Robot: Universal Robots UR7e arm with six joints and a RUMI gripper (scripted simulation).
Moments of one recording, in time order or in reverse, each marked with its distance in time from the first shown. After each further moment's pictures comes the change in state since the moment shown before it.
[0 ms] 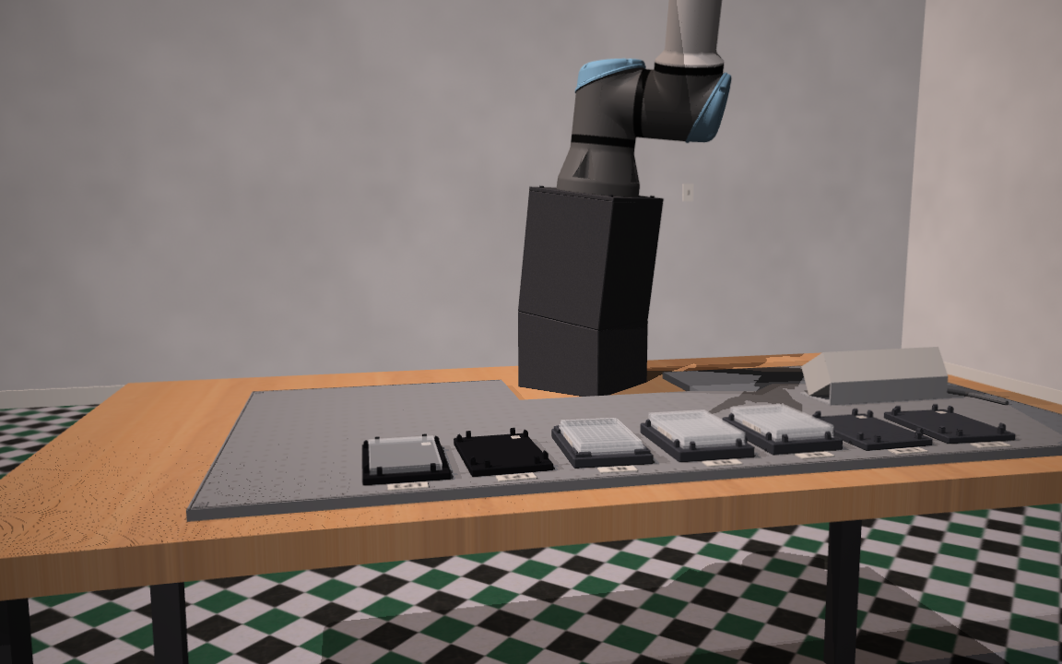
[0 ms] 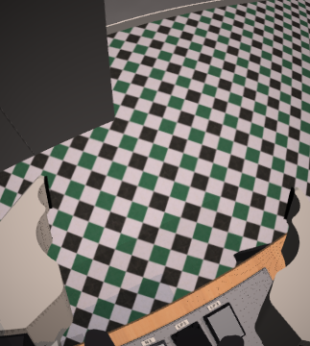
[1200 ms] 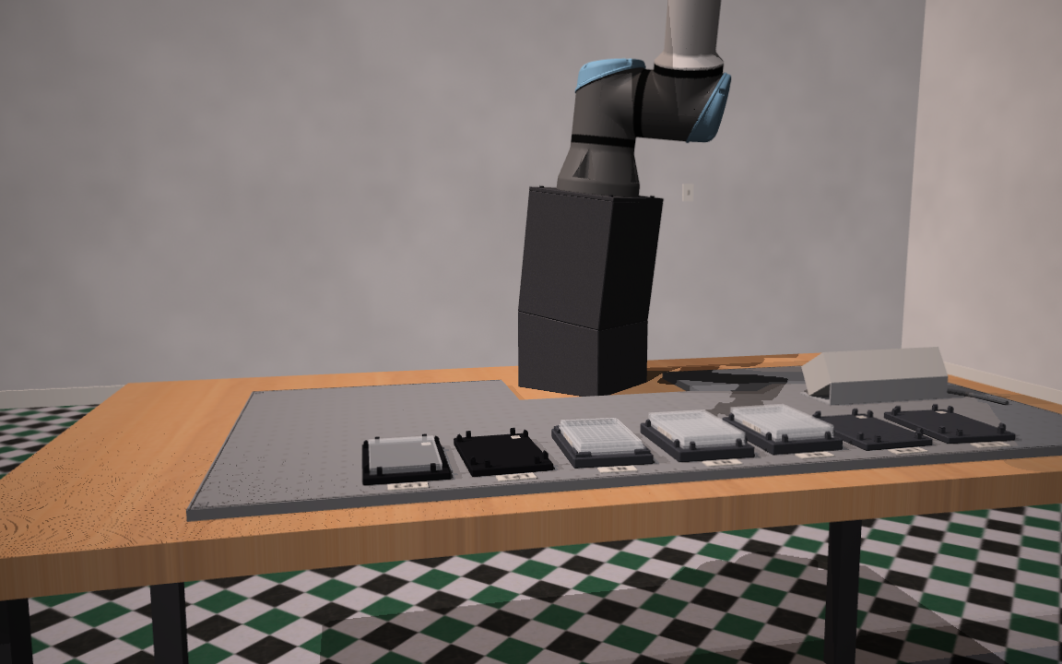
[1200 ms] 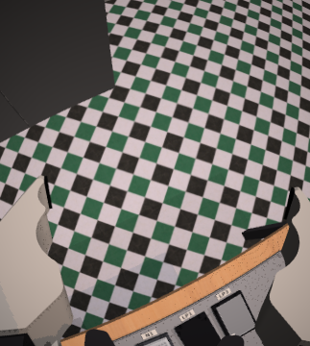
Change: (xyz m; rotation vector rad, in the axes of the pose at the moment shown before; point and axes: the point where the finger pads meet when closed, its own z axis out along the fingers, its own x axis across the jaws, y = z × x) arm 0.000 0.083 0.102 -0.094 -0.010 0.002
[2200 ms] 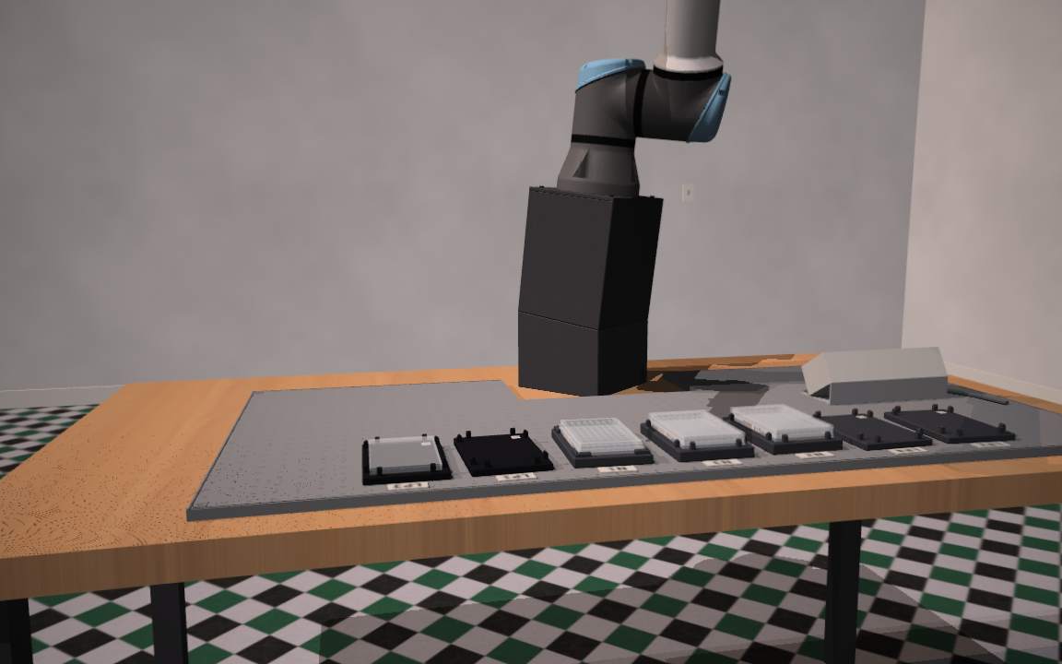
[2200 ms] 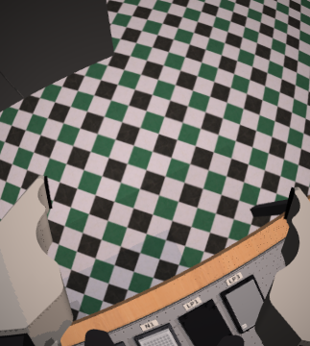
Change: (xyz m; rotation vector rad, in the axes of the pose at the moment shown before) arm 0.001 0.086 0.085 -0.084 -0.007 0.003
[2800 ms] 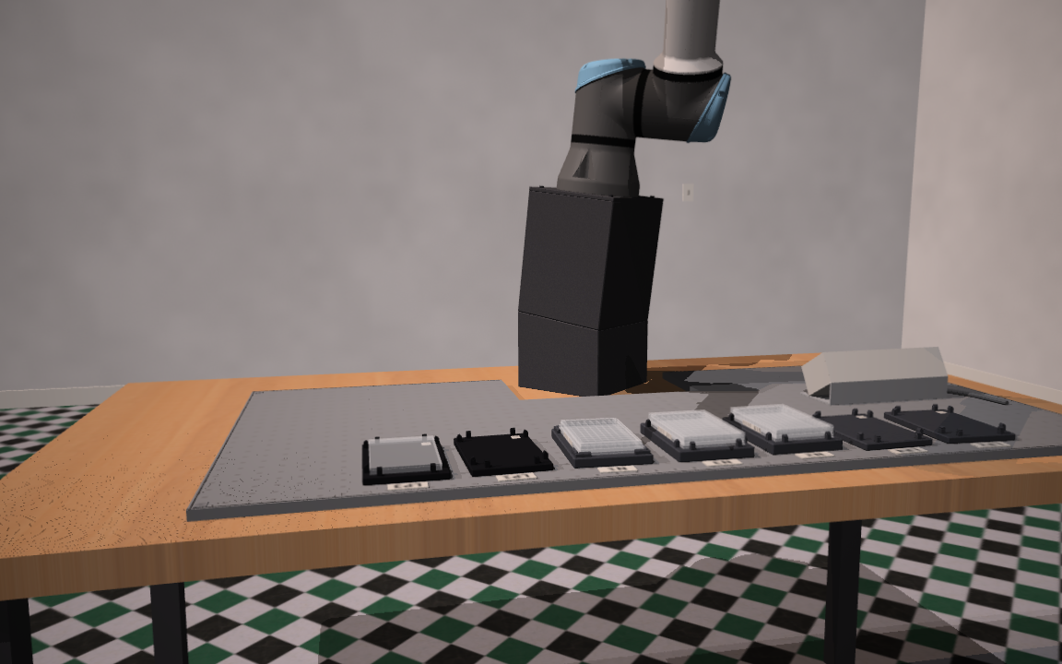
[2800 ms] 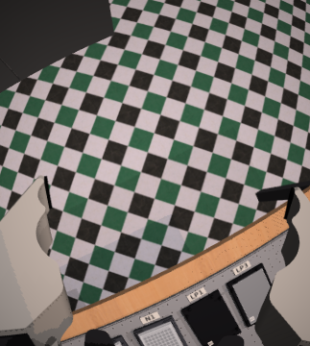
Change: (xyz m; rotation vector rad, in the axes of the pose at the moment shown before) arm 0.001 0.049 0.044 -0.050 -0.006 0.002
